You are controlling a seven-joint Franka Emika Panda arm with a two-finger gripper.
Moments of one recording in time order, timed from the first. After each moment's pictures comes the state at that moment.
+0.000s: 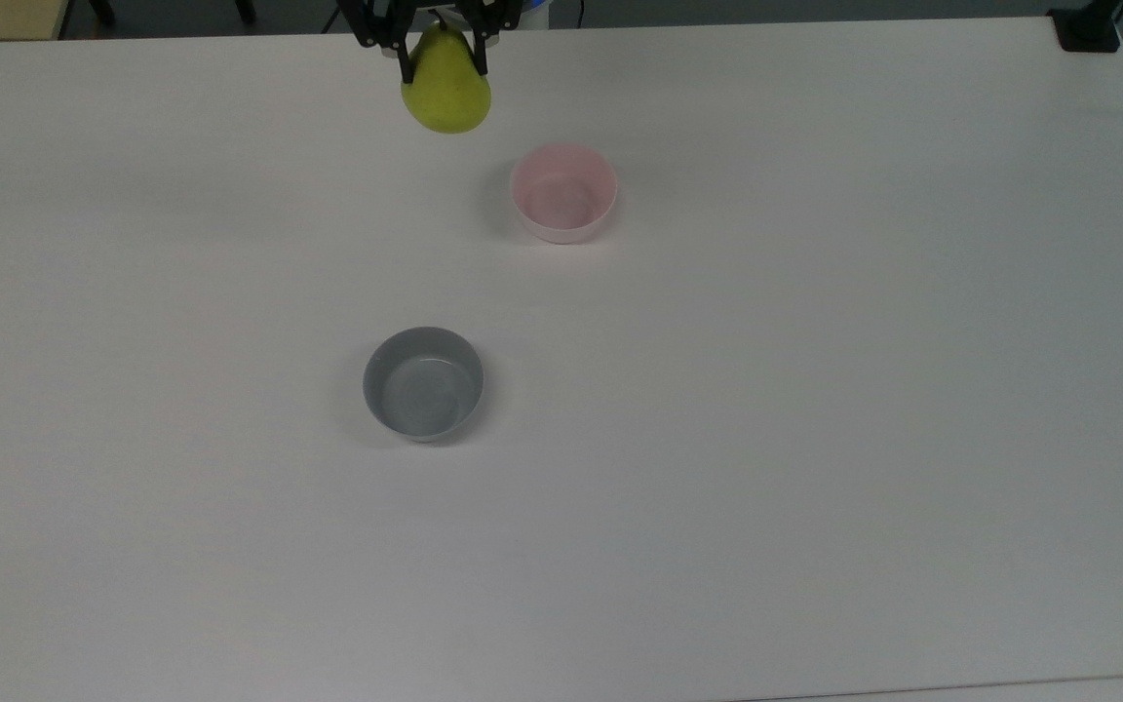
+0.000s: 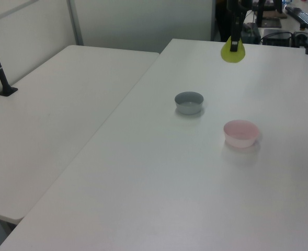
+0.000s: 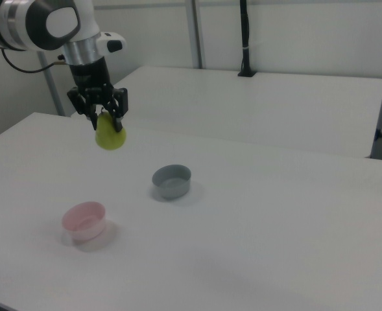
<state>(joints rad) -0.03 -0.02 0.06 -1.68 -0.01 1.70 -0.18</state>
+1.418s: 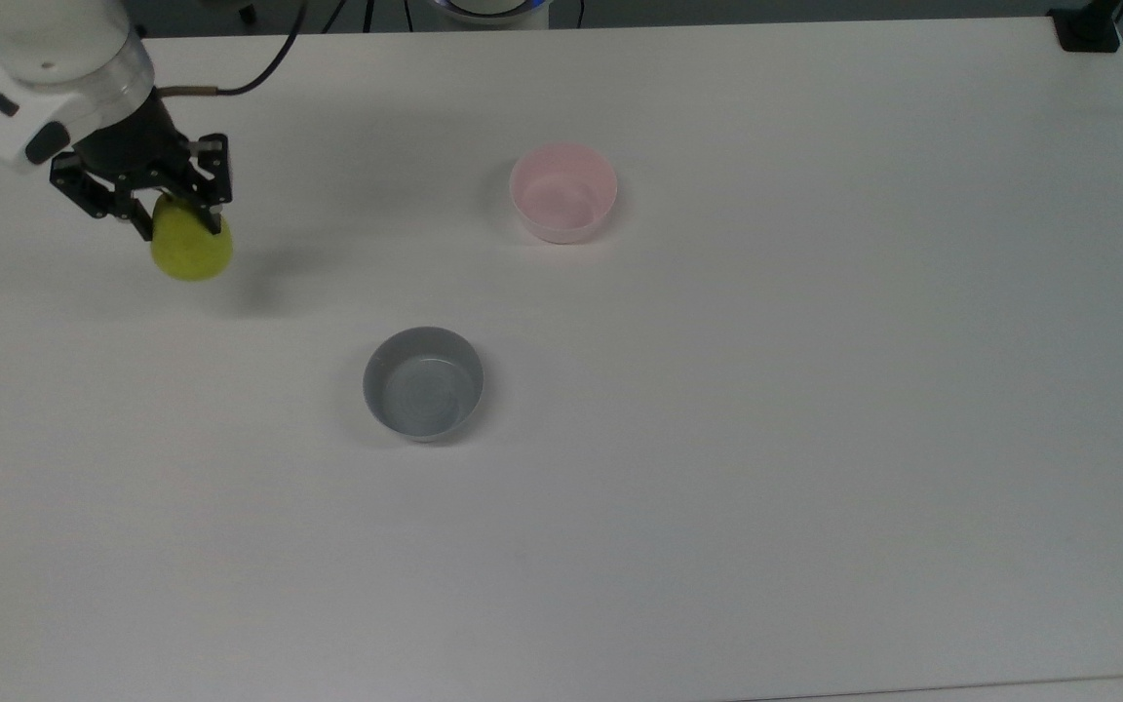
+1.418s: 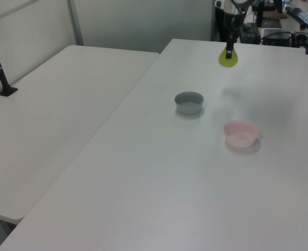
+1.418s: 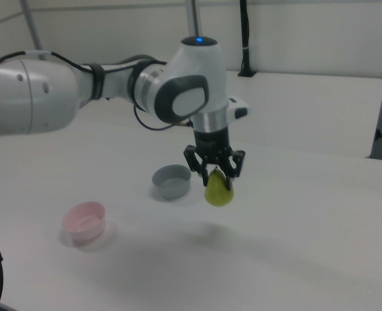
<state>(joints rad) -0.19 0.34 -0.19 -1.57 0.08 1.95 -0.57</state>
